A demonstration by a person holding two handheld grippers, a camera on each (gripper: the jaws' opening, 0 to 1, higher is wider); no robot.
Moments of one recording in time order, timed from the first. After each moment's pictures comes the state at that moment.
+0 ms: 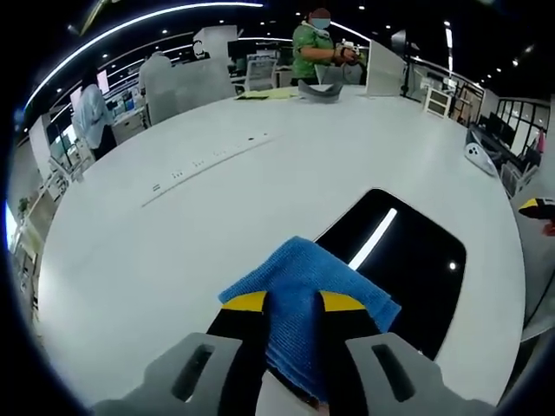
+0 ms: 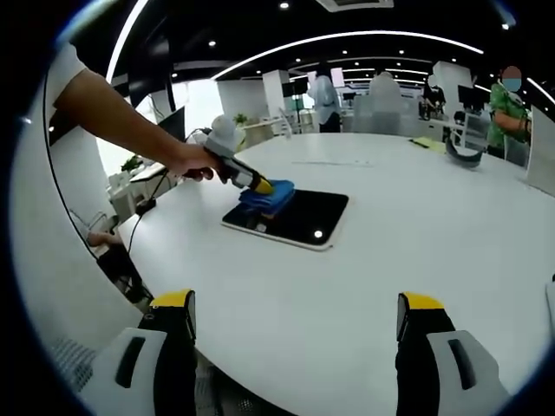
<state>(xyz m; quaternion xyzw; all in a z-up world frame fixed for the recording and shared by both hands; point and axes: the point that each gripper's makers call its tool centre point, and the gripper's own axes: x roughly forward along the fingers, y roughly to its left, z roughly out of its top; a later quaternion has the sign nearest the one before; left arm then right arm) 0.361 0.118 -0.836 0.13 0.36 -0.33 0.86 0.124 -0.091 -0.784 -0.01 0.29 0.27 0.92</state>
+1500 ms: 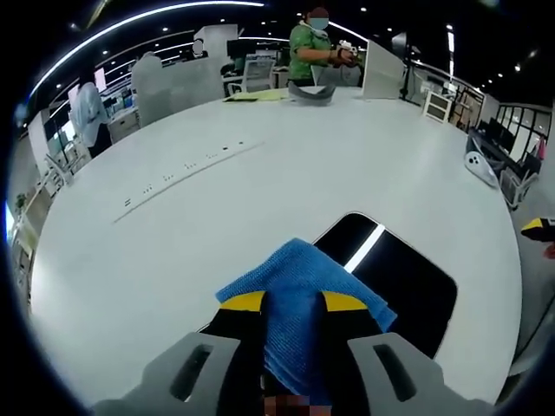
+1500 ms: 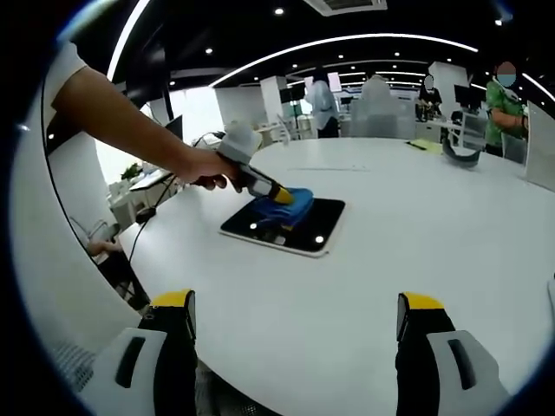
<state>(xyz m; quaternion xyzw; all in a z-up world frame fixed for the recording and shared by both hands) 0.364 0.061 -0.836 0.12 0.37 -0.33 0.86 0.130 -0.096 -0.779 0.00 0.27 0.27 0.92</state>
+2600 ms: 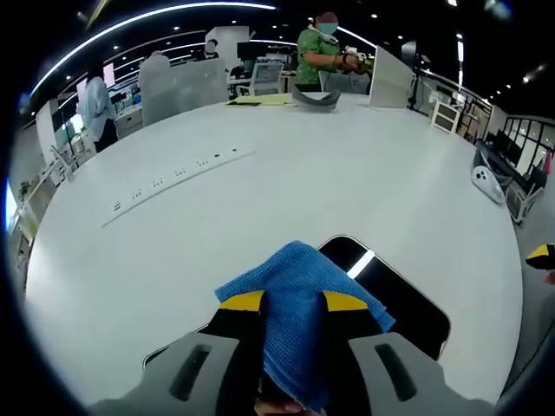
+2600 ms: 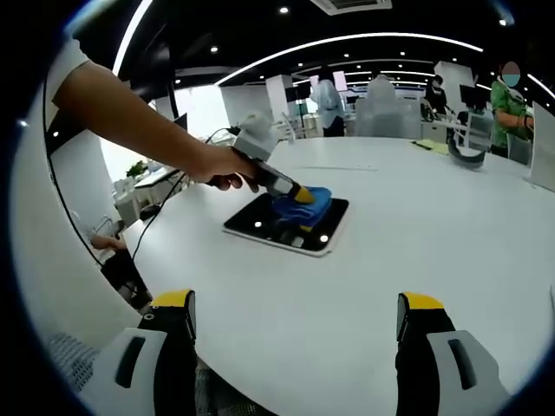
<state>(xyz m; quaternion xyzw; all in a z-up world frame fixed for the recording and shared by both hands) 0.369 0.028 -0.836 0.09 0.36 -0.31 0.87 0.131 -0.096 -0.782 0.00 0.28 0.29 0.92</state>
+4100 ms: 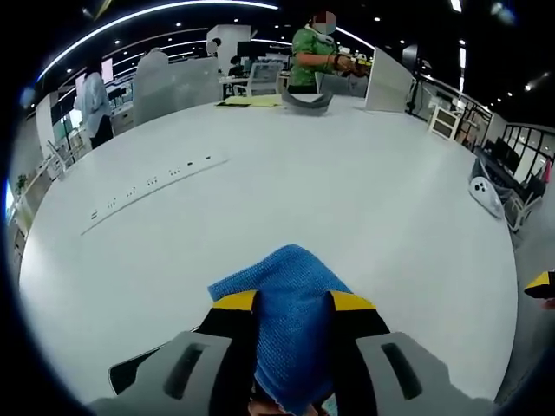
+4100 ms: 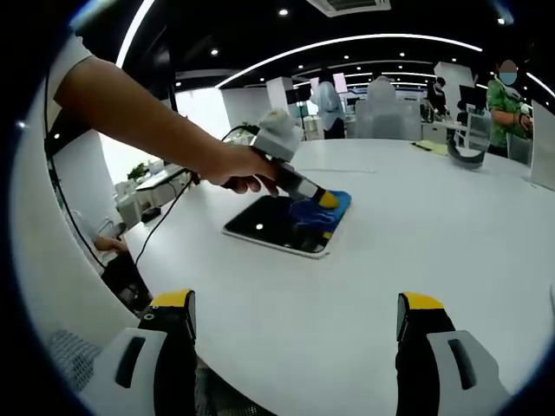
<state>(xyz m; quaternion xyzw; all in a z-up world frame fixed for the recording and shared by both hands) 0.371 -0.021 -0.836 0.08 0.37 -0.32 0.87 0.132 -0.101 -0.779 0.01 0.27 0.29 0.92</state>
